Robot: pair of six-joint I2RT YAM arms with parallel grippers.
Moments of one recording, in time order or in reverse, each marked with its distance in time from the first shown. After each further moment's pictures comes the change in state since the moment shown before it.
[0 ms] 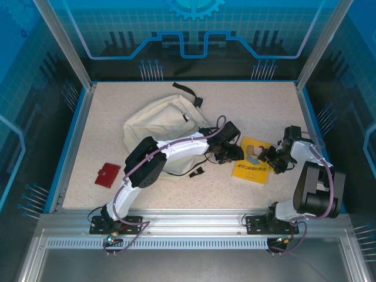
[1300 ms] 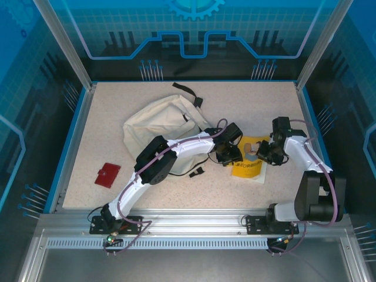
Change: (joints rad) left arm 0.014 0.148 0.129 -0.063 0.055 -0.081; right arm 0.185 -0.070 0.119 -0.123 0.148 0.031
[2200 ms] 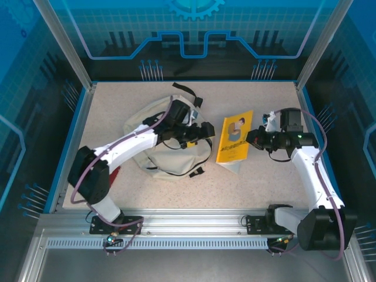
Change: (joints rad) left arm 0.291 -0.742 -0.617 0.182 0.137 0.207; right arm 0.055 -0.243 0.093 0.103 -0.554 0.023
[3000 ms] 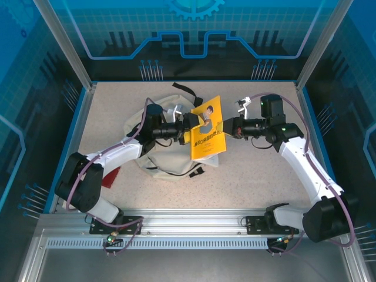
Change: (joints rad) left arm 0.153 -0.087 -0.347 0.787 0.349 -0.328; right arm 0.237 0.098 0.108 0.290 -0.270 0.170
